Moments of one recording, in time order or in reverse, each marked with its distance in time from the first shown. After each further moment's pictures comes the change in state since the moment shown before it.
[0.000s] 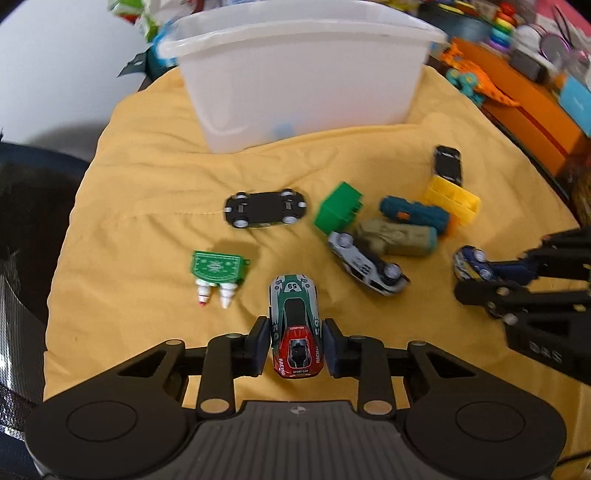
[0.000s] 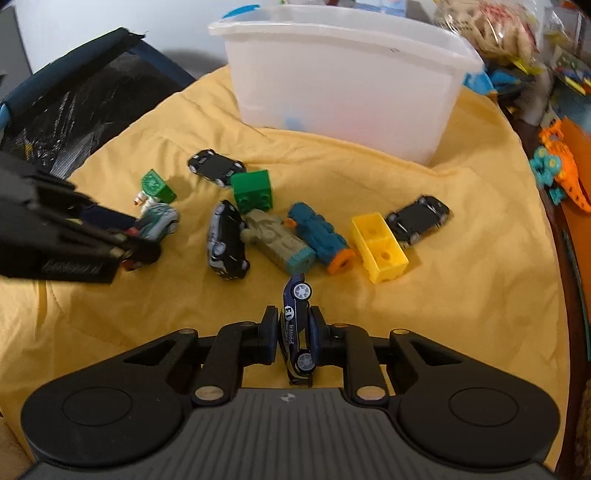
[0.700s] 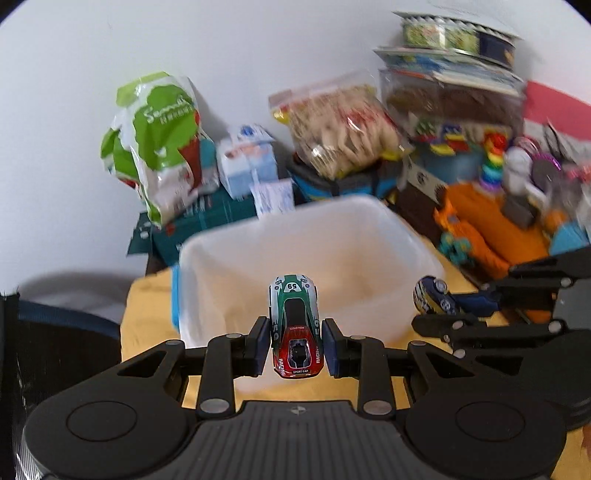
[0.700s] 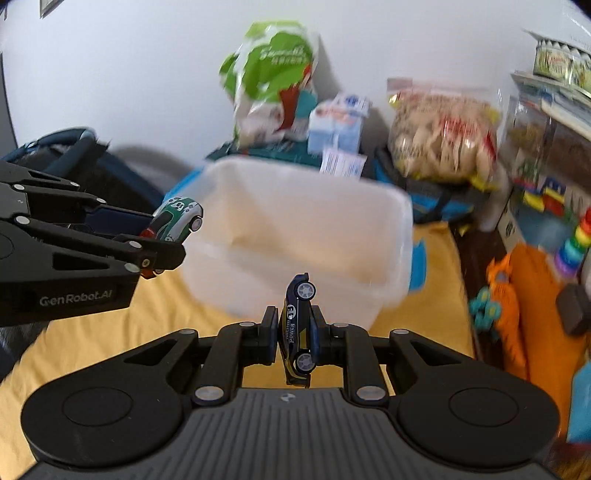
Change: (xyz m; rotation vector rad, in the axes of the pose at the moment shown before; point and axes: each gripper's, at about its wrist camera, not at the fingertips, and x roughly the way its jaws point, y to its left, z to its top) left arm -0.083 0.008 0.170 0.048 -0.345 0.025; right arm -0.066 -0.035 0.150 0.007 -0.266 -0.091
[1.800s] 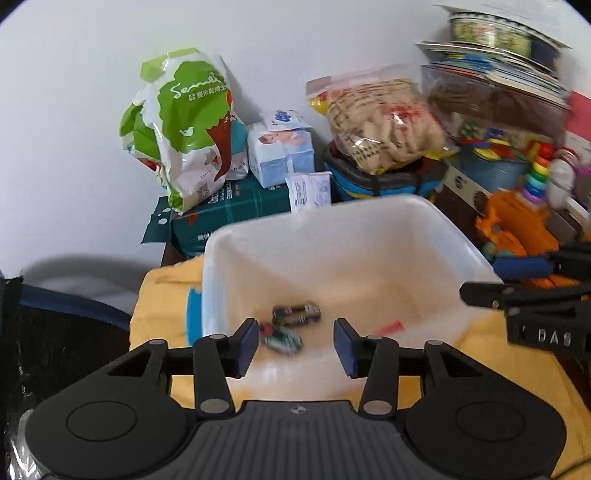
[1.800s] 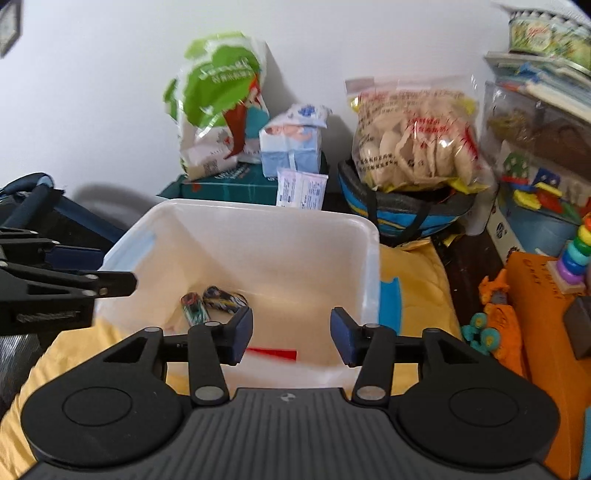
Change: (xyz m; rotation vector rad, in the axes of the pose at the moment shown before) left arm 0.025 0.031 -0.014 -0.047 0.031 0.036; right arm 0.025 -0.039 -0.003 0.071 -0.073 -0.033
